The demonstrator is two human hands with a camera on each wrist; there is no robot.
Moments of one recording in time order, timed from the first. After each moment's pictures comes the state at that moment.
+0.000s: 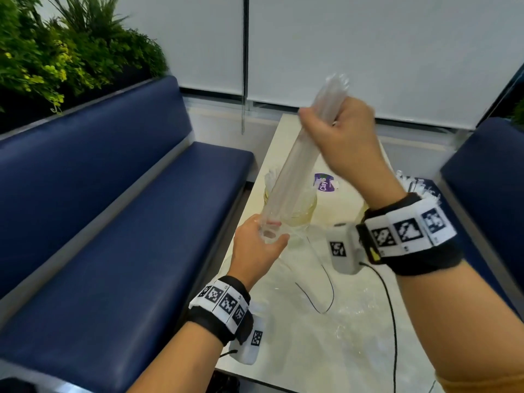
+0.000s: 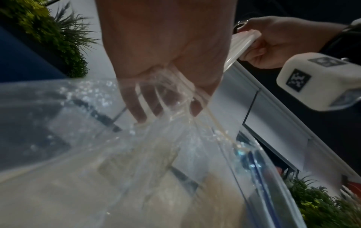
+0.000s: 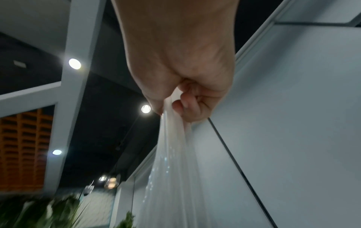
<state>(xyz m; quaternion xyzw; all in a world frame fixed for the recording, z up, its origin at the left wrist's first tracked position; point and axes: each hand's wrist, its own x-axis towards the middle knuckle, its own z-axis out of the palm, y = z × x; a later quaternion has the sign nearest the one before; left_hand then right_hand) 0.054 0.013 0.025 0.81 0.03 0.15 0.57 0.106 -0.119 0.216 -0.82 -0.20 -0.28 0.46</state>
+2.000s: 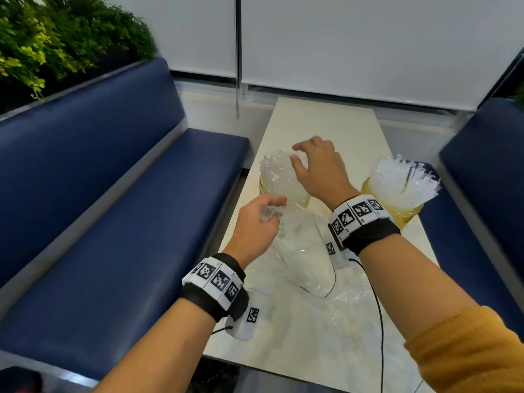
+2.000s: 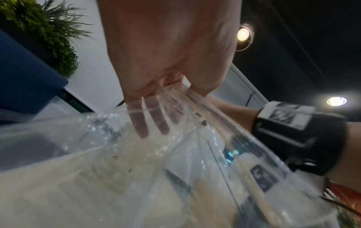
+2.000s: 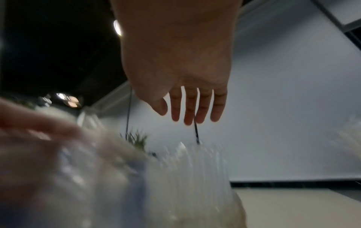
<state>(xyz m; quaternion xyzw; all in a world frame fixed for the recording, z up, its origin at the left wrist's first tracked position) 0.067 0.007 0.044 0.79 -0.03 0.06 0.61 0.175 -0.138 0.099 -0.95 -0.16 -0.20 0.17</state>
